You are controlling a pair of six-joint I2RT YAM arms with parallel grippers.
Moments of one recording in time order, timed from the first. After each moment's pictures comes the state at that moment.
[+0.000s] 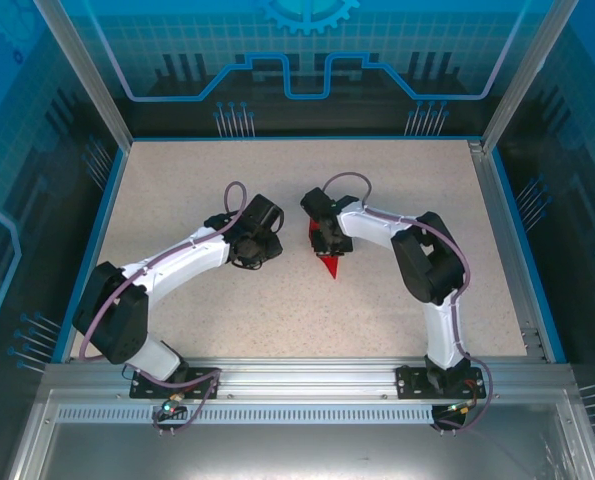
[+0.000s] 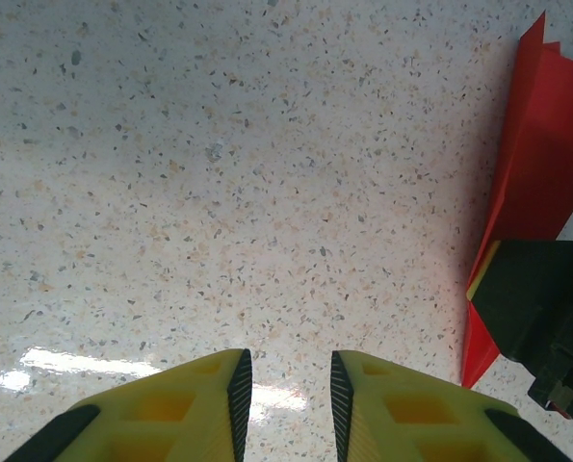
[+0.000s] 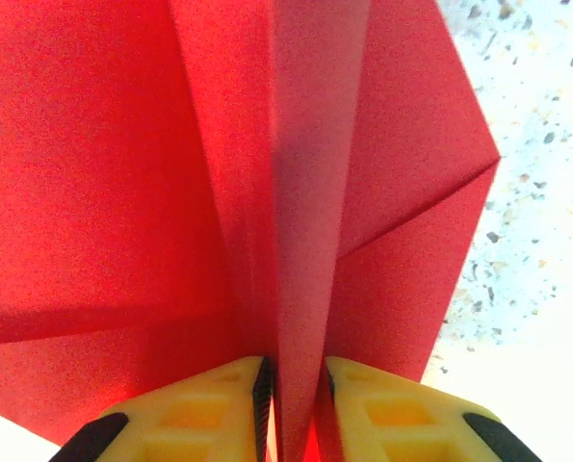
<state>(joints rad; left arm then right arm) -0.58 1.54 1.10 -0.69 -0.08 -1.06 0.63 2.06 1.46 -0.78 0.11 0.58</state>
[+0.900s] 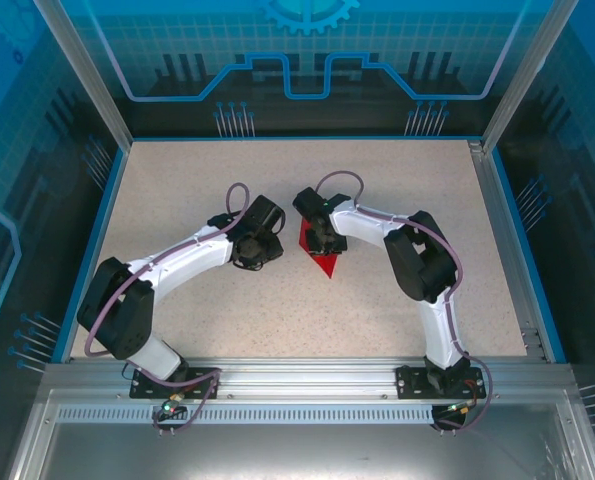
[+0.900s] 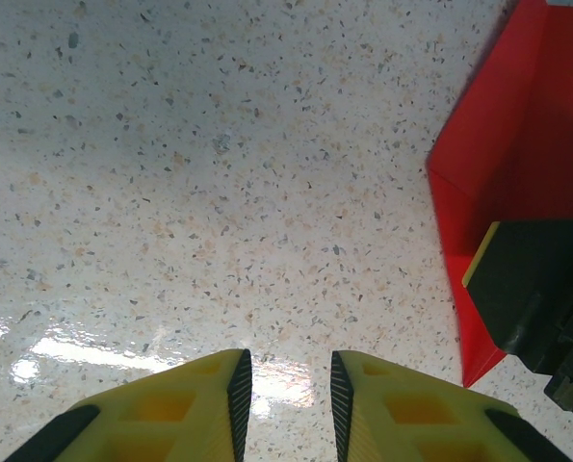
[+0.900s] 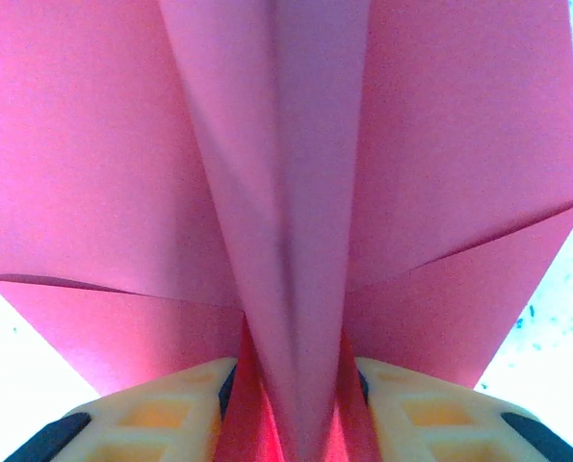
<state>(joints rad) -0.58 1.57 1.10 -0.69 -0.07 -1.06 0.65 2.11 1.53 -0.82 0.12 0.61</state>
